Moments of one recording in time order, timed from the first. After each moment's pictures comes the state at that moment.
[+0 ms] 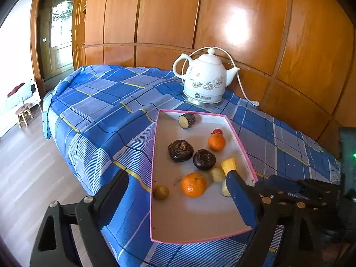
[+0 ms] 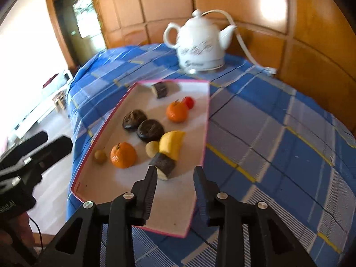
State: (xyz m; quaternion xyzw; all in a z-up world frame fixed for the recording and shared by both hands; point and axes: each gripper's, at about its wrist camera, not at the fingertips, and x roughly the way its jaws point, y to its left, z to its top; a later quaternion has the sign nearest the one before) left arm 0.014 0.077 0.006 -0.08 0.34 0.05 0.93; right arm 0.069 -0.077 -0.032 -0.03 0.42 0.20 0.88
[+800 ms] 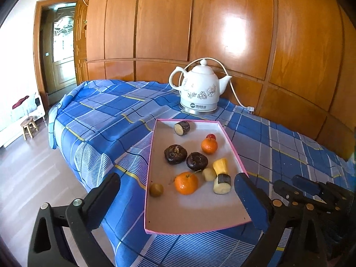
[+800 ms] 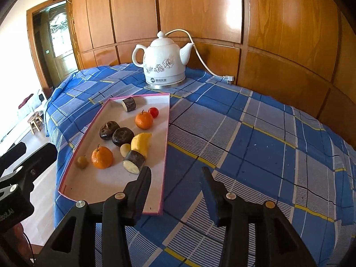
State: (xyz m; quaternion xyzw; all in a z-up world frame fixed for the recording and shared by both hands) left arm -0.014 0.055 0.013 -0.06 0.30 0.06 0.95; right arm 0.024 -0.104 -0.019 -0.03 0.37 0.10 0.92
